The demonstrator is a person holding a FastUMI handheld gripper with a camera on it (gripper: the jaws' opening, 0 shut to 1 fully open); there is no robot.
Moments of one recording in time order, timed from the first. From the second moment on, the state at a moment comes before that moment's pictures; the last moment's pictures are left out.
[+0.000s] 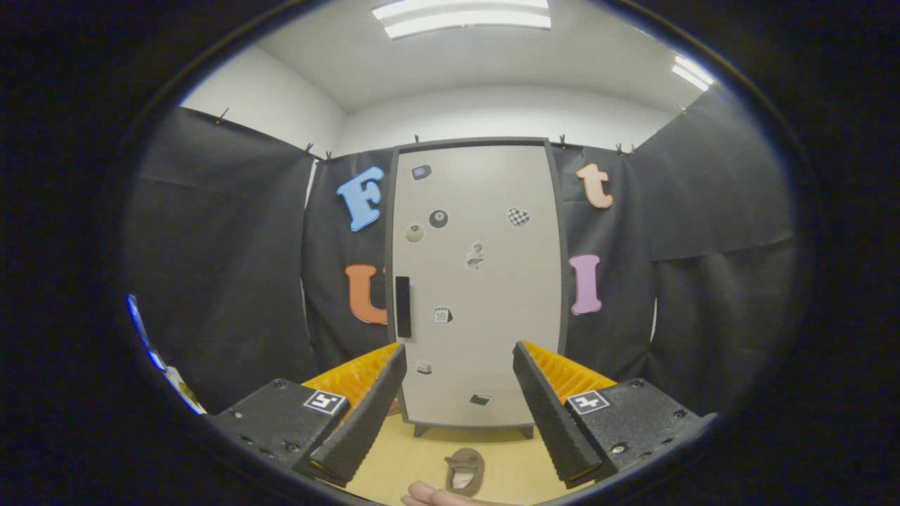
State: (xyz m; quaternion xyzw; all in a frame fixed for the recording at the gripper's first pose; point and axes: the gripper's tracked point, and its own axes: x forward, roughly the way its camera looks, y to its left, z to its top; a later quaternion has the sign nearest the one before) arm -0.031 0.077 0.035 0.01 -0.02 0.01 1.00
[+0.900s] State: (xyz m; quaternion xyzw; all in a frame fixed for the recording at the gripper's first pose) arm 0.200 0.163 0.001 0.05 0.00 0.02 1.00
